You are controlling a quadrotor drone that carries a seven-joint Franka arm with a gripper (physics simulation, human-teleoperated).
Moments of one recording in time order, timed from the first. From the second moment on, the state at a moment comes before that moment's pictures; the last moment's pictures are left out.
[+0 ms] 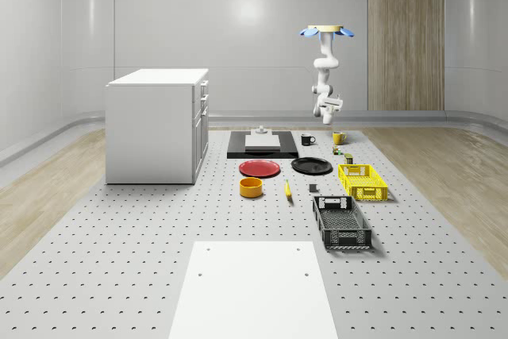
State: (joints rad) arm -0.05 -0.73 0.13 -2.07 -0.17 1.39 0.80
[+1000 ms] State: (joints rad) arm -0.67 -0.92 1.07 -2.82 -1.78 1.29 1.32
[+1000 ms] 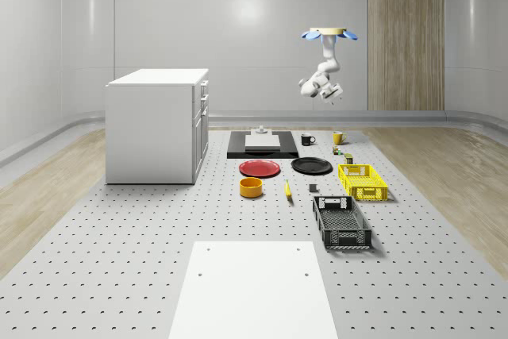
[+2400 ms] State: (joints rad) arm -1.06 -1.13 1.28 -2.89 -1.96 1.21 1.59
